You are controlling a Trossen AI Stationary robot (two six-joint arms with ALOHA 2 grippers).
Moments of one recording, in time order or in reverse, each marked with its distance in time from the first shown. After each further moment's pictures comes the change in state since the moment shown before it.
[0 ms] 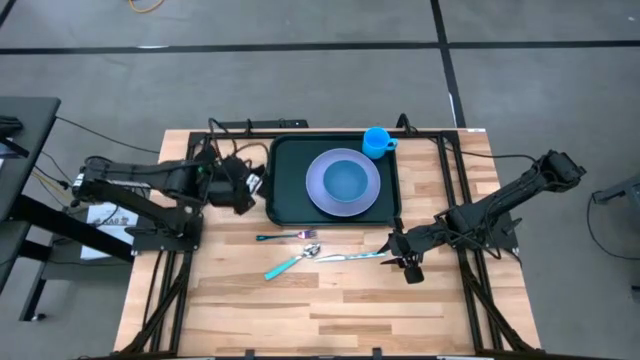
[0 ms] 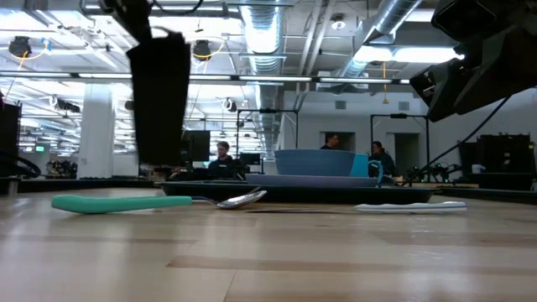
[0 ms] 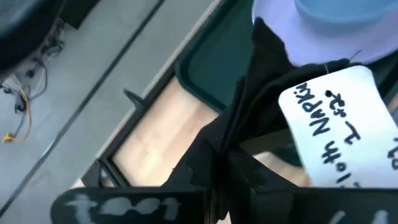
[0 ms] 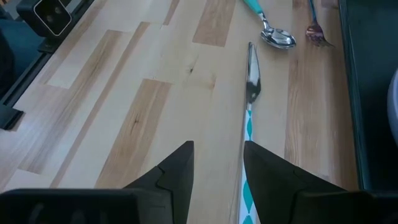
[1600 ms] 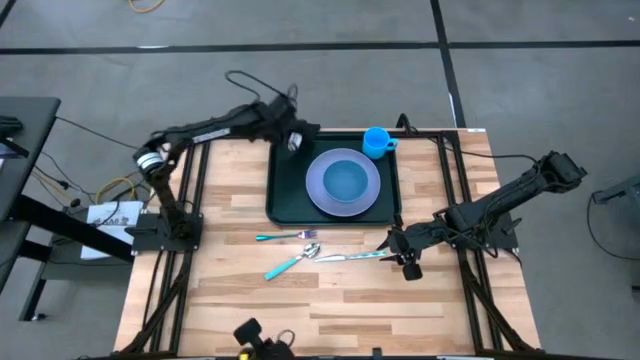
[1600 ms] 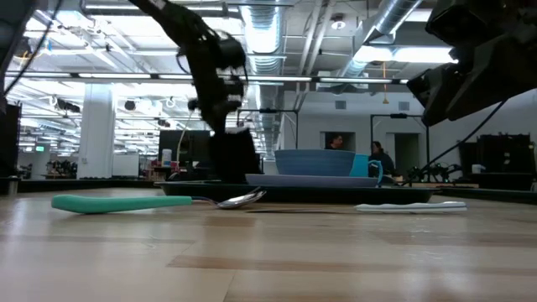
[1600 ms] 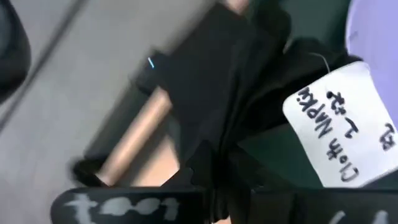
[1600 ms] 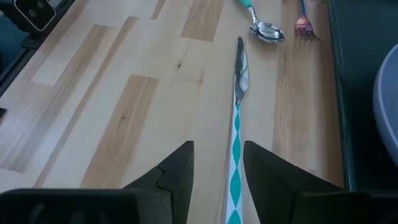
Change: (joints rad) left arm 0.751 0.574 0.110 0.667 0.488 0.697; right arm -0.032 0.000 0.000 -0.018 -0.001 -0.016
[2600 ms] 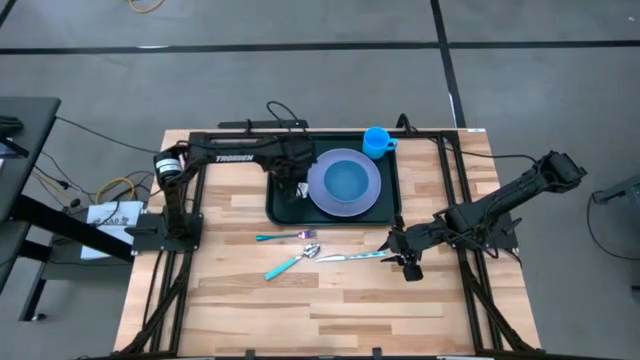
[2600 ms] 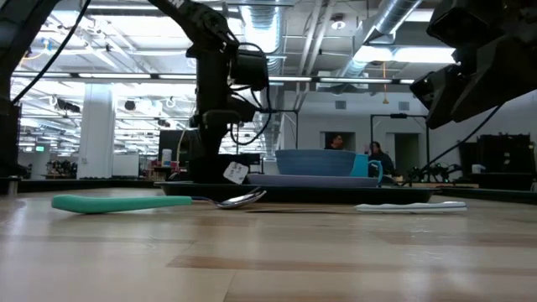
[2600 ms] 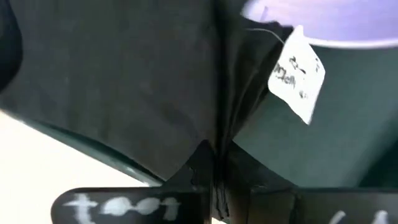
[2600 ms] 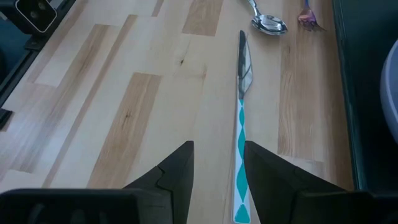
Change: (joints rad) left arm -0.275 0.109 -0.012 -0.256 0.100 -0.148; right arm 0.009 0.000 0.000 -0.014 -0.002 0.045
